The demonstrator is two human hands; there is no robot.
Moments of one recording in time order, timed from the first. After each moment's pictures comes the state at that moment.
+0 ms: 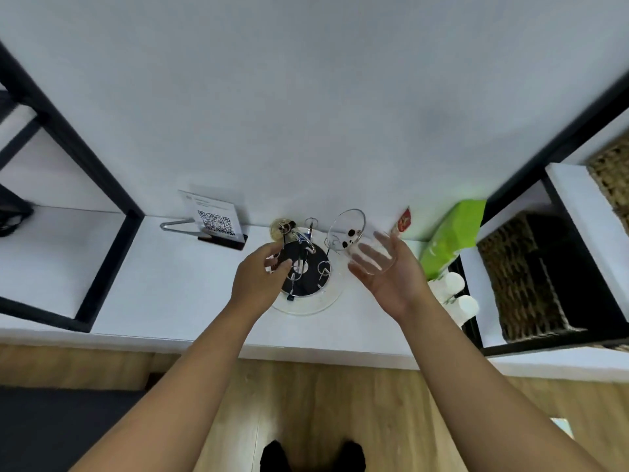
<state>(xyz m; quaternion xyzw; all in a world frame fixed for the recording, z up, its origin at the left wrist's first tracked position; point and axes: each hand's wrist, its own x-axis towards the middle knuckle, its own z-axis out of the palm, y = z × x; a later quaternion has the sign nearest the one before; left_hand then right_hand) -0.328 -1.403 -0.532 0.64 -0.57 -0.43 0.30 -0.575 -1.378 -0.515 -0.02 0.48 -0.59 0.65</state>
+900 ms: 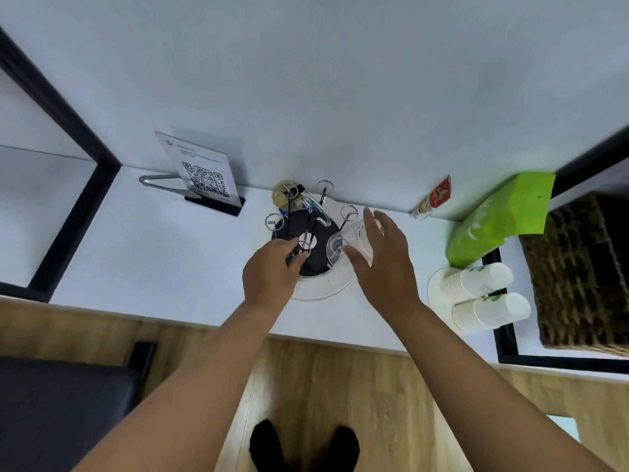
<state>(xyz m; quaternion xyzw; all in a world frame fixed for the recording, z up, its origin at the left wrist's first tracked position) -0.353 -1.422 -0.668 0.67 -0.64 -0.28 0.24 -0.552 -1.399 -0.625 -0.62 0.72 -0.24 0.19</state>
